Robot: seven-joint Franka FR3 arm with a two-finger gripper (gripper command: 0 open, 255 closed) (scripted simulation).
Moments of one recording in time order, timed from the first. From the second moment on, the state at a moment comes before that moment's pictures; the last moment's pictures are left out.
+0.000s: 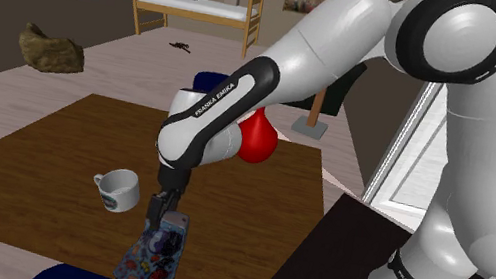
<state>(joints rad) 0.29 0.48 0.19 -2.04 0.44 2.55 -0.41</state>
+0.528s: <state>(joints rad) 0.29 0.49 0.19 -2.04 0.45 2.56 -0.41</state>
